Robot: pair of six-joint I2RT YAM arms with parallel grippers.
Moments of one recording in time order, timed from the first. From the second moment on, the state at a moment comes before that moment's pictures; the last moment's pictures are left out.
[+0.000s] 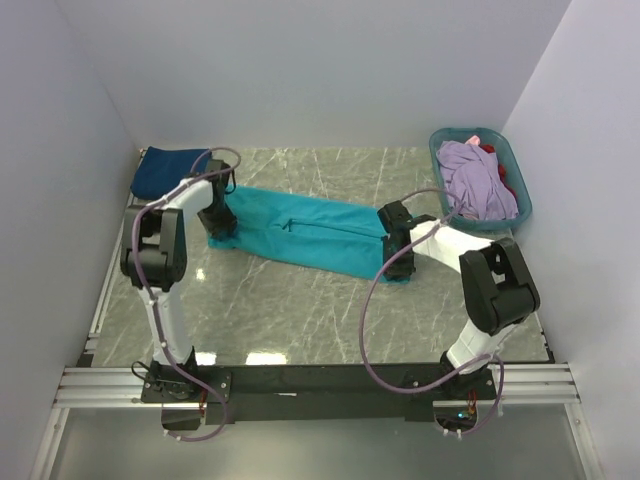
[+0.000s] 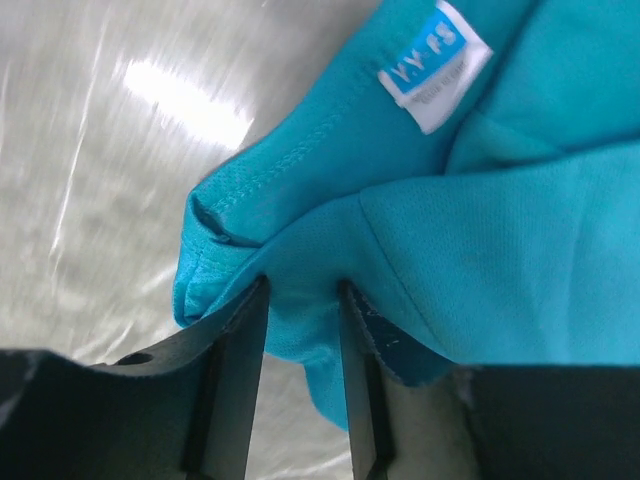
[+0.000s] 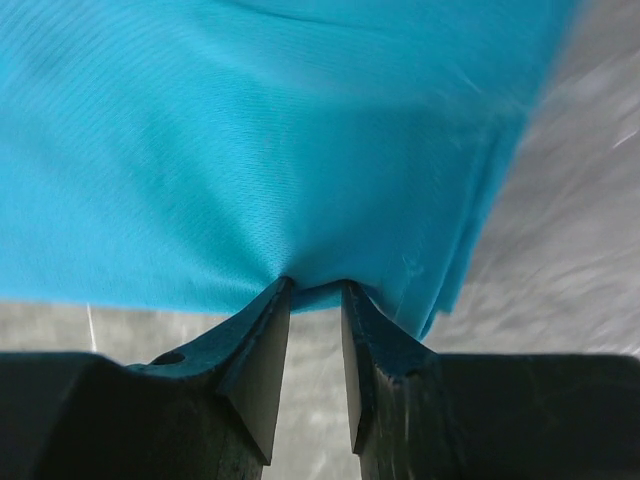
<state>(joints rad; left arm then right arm) -0.12 1.99 1.41 -0.72 -0.22 -0.69 0.36 1.71 1.01 -0.64 0.12 0.45</state>
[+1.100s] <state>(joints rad) -0.23 1.96 1.77 -0.80 -0.20 -0.64 0.43 1.74 1.25 -0.69 0.02 0.33</state>
